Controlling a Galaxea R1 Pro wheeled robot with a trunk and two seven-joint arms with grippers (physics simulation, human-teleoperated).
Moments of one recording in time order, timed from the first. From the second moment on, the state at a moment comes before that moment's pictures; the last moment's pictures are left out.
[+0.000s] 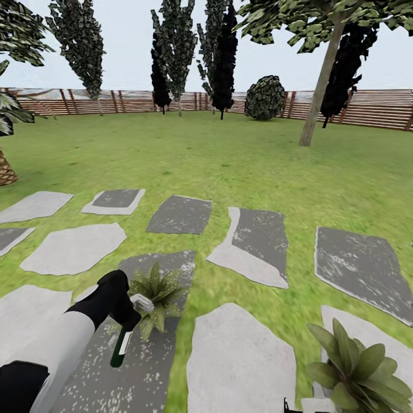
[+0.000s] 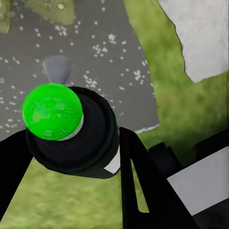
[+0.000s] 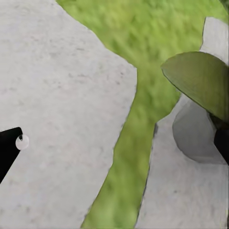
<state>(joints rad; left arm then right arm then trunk) -0.87 0.12 -0.21 -0.59 -0.89 1.00 -1.13 -0.37 -0.03 0.24 -0.03 -0.11 -0.59 -0.27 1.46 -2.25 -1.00</state>
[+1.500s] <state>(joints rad) -0.67 0.13 0.09 -0.56 -0.63 0.25 -1.01 -0.37 -0.03 0.24 -0.03 -0.12 -0.59 -0.28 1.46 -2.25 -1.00</state>
